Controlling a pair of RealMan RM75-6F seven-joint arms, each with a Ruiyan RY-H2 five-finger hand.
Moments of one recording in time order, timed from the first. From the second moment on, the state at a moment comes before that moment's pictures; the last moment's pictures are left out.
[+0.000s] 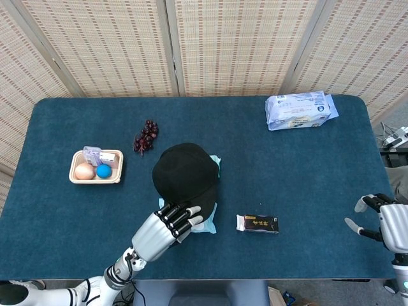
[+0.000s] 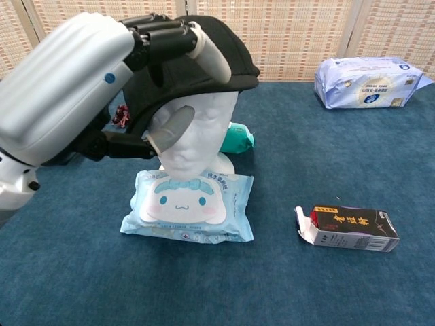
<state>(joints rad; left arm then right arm) -0.60 -1.81 -0.05 -1.36 1.97 1.63 0.32 0.06 -1.10 0.08 -1.53 -1.55 1.56 0.16</state>
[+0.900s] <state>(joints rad) -0.51 -1.73 0.01 -1.54 1.96 1.61 0.36 0.06 -1.10 0.08 -1.53 -1.55 1.56 0.15</state>
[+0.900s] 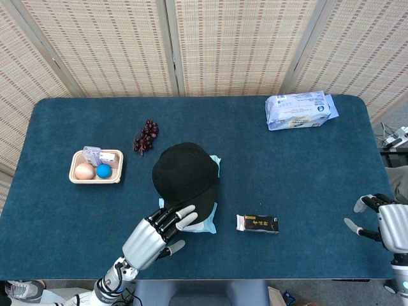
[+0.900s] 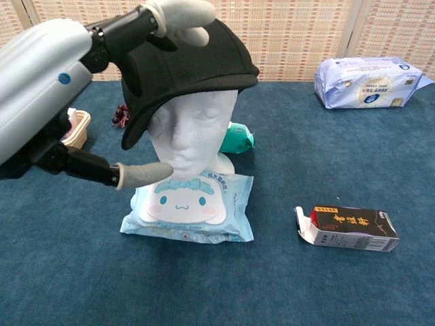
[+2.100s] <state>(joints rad) -0.27 -1.51 0.10 -1.59 1.84 1.68 0.22 0.06 -1.11 0.07 -1.54 -1.55 1.55 0.11</state>
